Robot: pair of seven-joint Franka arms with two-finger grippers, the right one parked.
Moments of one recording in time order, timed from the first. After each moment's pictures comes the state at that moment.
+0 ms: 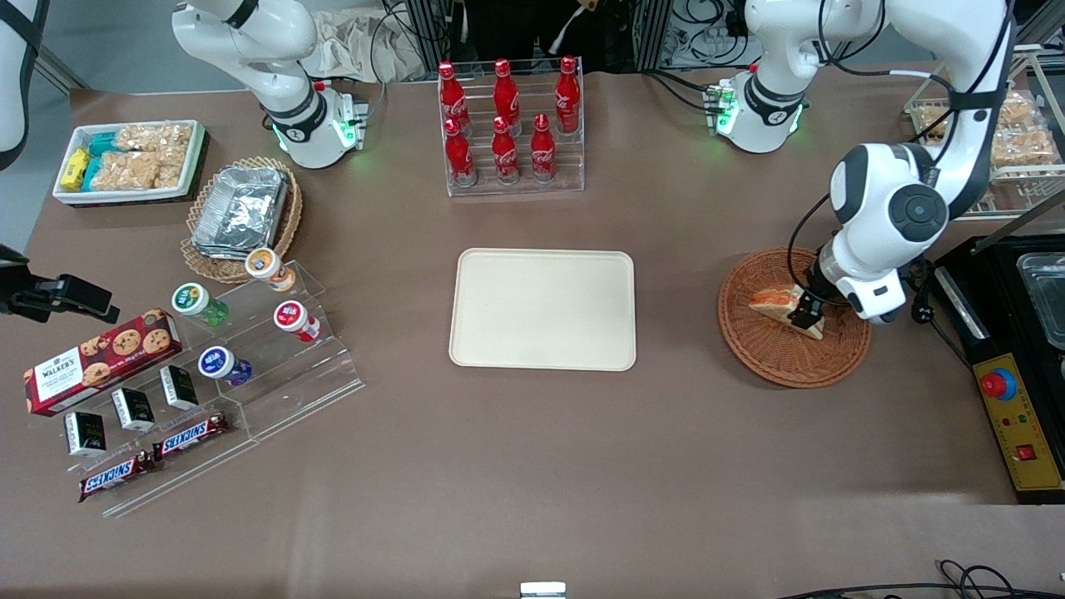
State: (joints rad) arm -0.09 0.08 0.00 -2.38 0.03 2.39 -1.25
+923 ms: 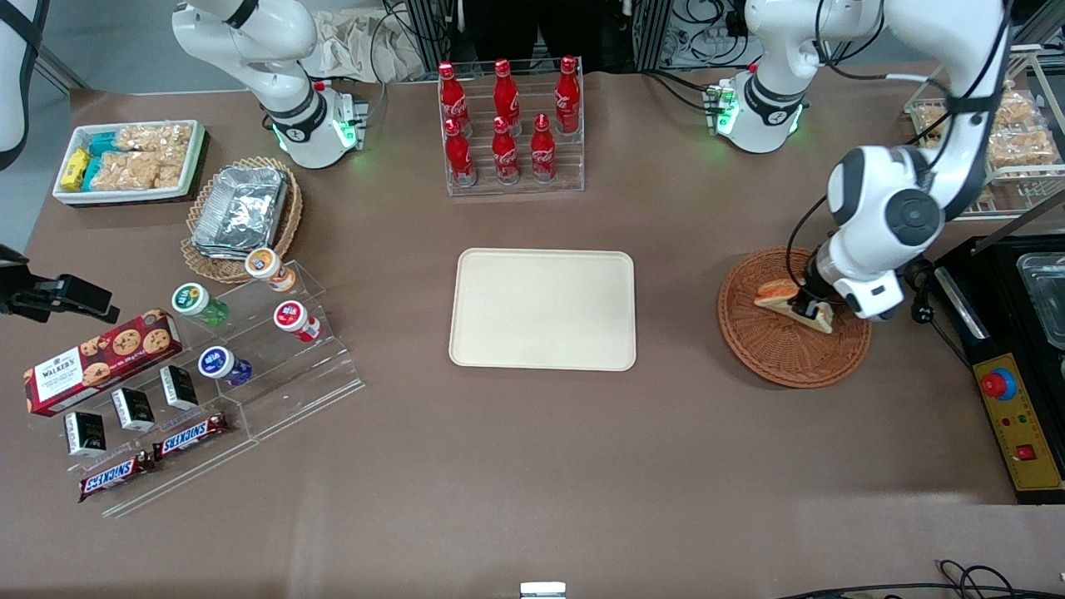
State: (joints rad) arm -0.09 0.05 0.00 -2.31 0.03 2.25 -1.30
